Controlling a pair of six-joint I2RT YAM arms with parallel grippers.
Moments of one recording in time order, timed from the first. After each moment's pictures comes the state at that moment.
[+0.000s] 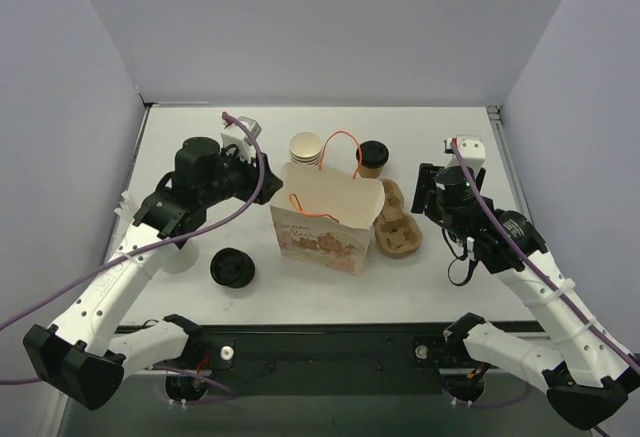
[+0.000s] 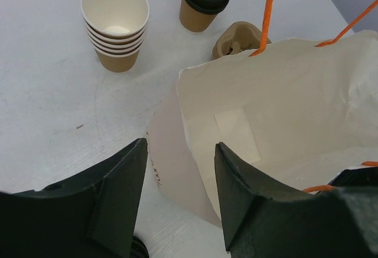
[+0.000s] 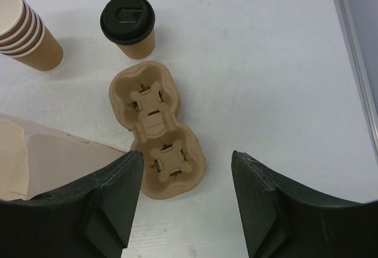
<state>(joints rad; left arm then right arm) -0.48 1.10 1.15 -0.44 0.21 -0.22 0.59 0.93 1.13 -0.80 0.58 0.36</state>
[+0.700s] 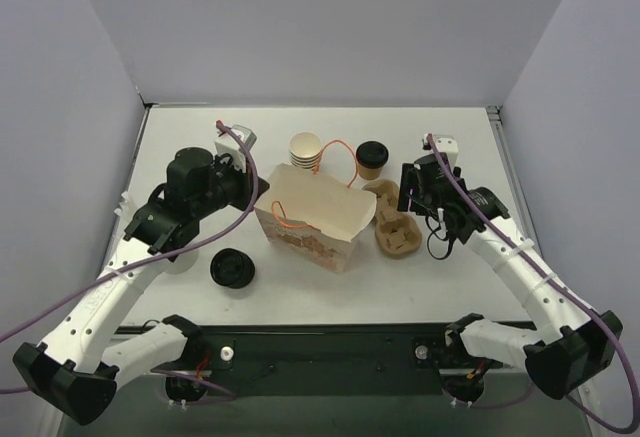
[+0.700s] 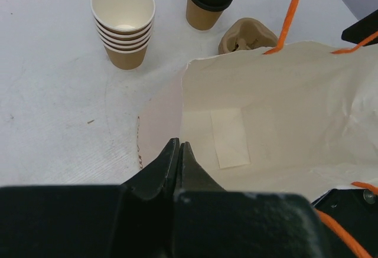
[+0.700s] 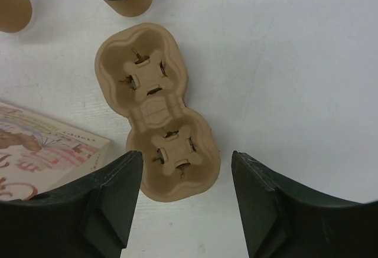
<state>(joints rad) -0.50 1.03 1.10 -0.46 0.17 -0.18 0.49 1.11 1.09 -0.76 0.42 0.39</state>
